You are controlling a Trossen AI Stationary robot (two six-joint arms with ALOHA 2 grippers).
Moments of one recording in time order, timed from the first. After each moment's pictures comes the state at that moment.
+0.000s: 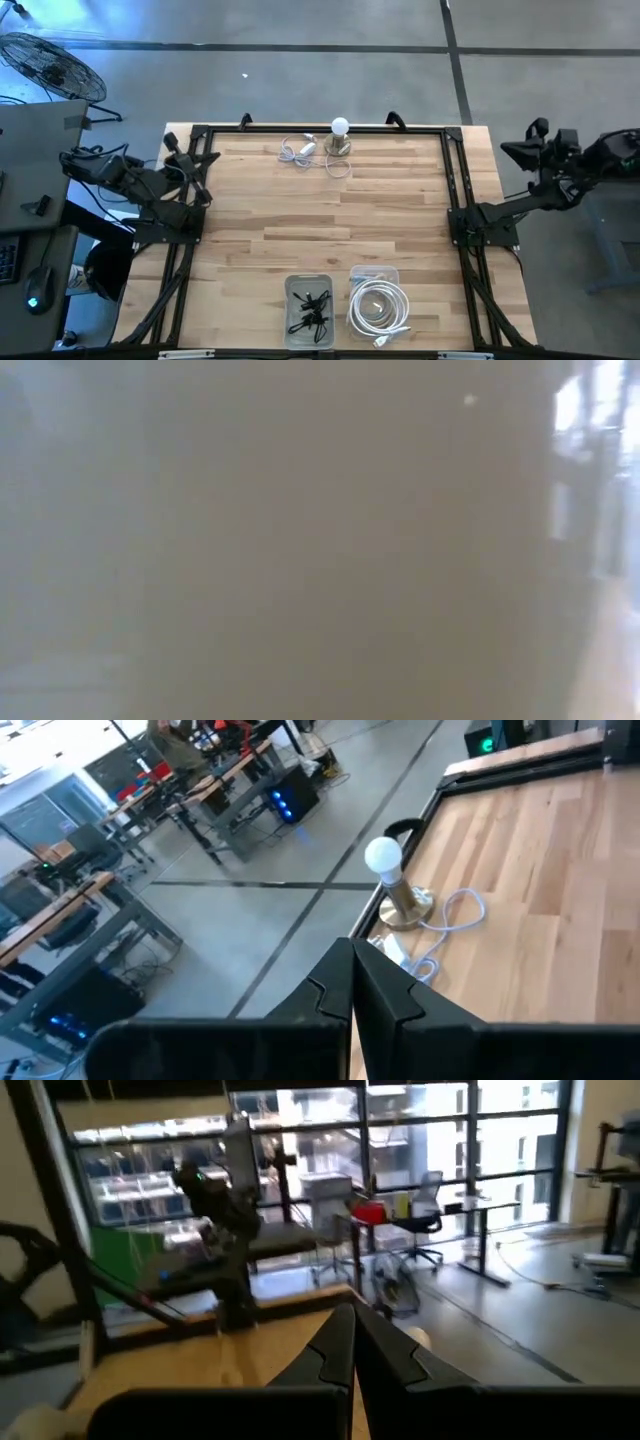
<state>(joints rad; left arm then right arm) -0.42 0.53 0.93 -0.88 -1.10 0.02 0.27 0.01 1.11 -1.01 0.54 0.07</state>
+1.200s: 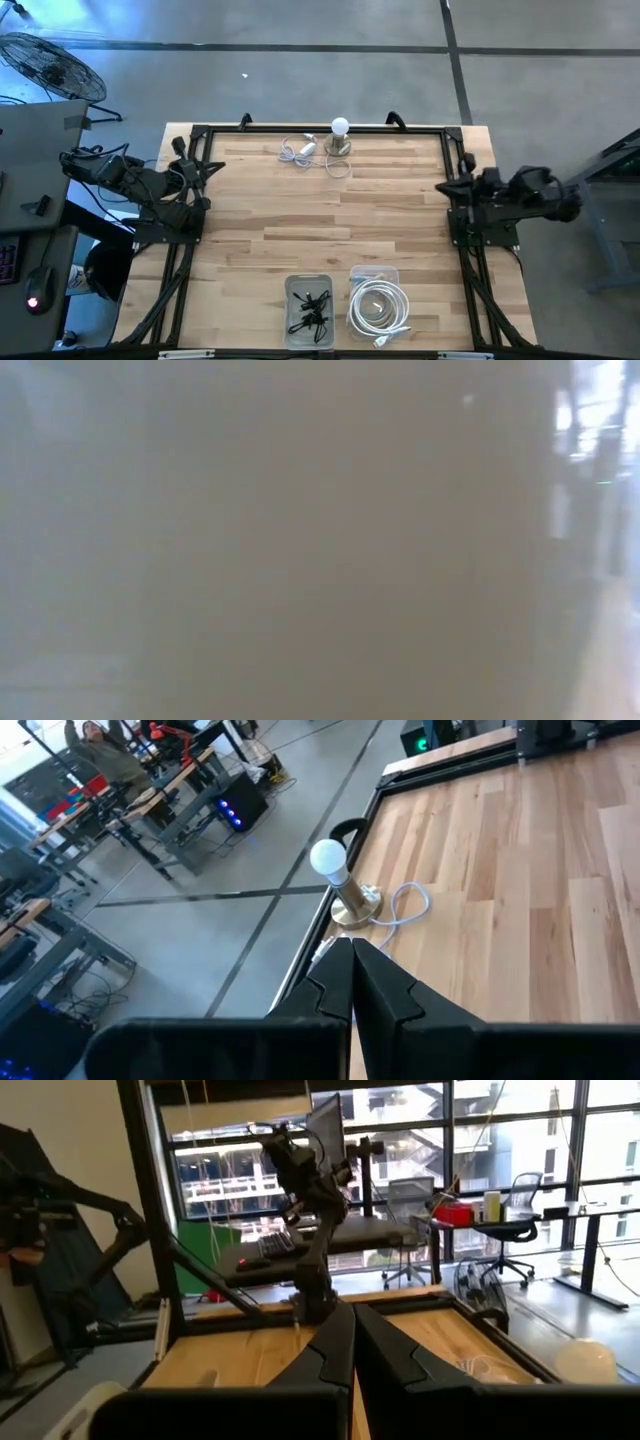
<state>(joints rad) -0.42 0.52 0.92 -0.87 -0.95 0.07 0.12 0.00 0.49 -0.34 0.18 0.08</state>
